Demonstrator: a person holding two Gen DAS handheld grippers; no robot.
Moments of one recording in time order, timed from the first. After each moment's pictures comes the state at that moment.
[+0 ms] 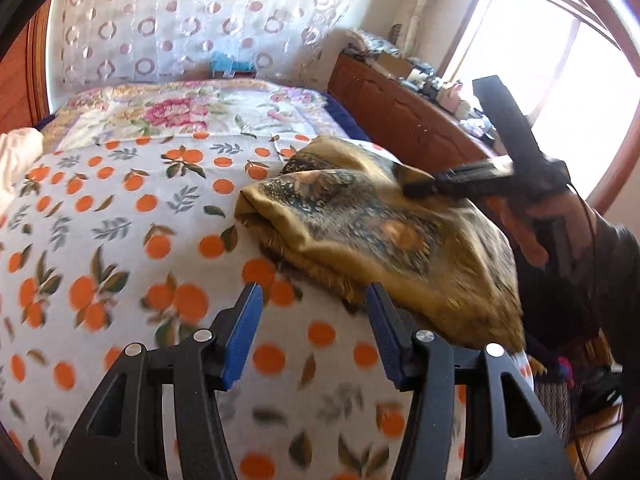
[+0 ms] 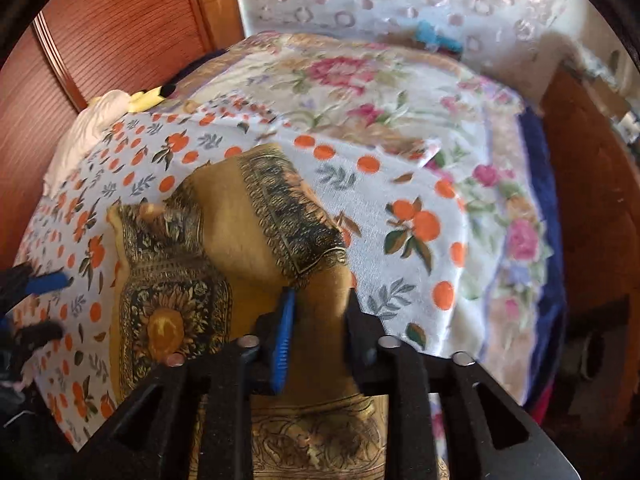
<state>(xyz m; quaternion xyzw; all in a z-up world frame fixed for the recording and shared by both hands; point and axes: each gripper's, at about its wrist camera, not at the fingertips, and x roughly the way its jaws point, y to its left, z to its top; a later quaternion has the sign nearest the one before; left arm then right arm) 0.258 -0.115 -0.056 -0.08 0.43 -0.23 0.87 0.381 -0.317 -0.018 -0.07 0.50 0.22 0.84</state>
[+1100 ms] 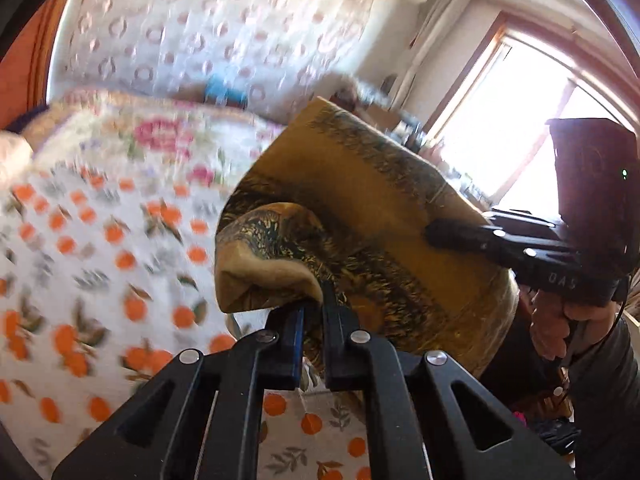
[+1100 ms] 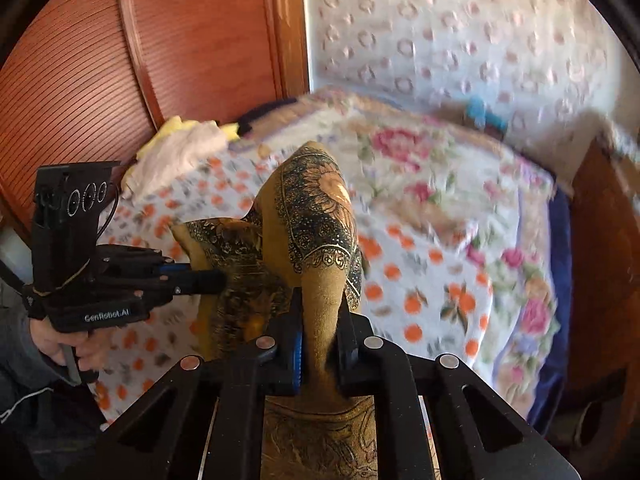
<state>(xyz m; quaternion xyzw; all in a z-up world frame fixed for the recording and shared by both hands) 0.253 -0.090 0.003 -0.18 0.35 -0.26 0.88 0.295 -0.283 0.097 -0.15 0.34 0.28 0.88</state>
